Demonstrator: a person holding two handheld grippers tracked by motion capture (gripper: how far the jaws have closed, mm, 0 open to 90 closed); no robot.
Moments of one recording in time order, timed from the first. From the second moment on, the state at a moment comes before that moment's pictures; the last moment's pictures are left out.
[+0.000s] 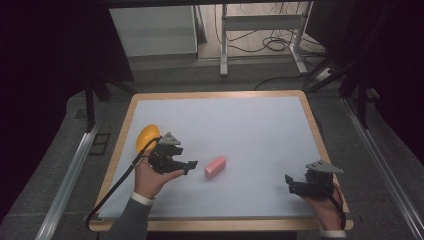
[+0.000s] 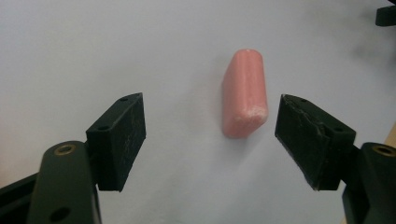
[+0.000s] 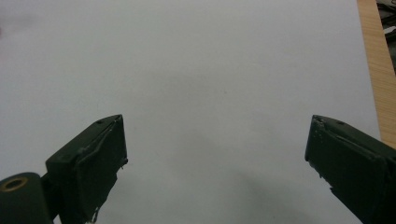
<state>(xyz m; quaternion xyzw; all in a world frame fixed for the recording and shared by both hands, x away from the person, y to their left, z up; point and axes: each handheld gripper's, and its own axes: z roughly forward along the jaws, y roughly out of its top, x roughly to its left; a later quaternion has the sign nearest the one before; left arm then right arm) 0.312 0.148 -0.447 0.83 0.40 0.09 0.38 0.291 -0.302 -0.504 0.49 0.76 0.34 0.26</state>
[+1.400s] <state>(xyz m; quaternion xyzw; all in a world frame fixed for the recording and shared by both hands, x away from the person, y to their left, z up) 0.324 0.077 -0.478 0.86 0.38 0.08 0.34 0.291 -0.302 -0.507 0.49 0.76 0.33 0.27</state>
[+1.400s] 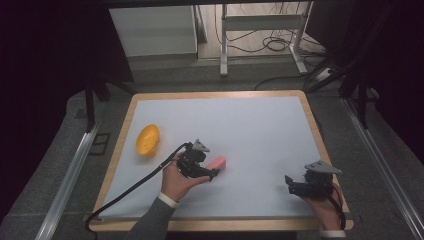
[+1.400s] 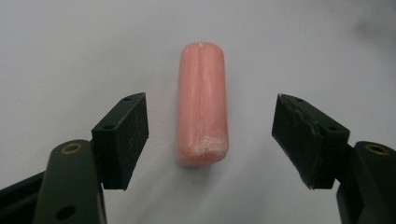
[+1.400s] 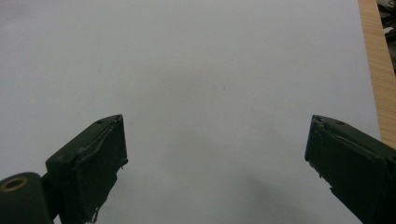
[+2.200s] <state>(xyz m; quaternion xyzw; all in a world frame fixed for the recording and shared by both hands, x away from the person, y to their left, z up) 0.334 0.051 -0.509 0.87 0.38 0.10 0.31 0.291 -0.303 -0.508 0.49 0.76 0.32 0.27</state>
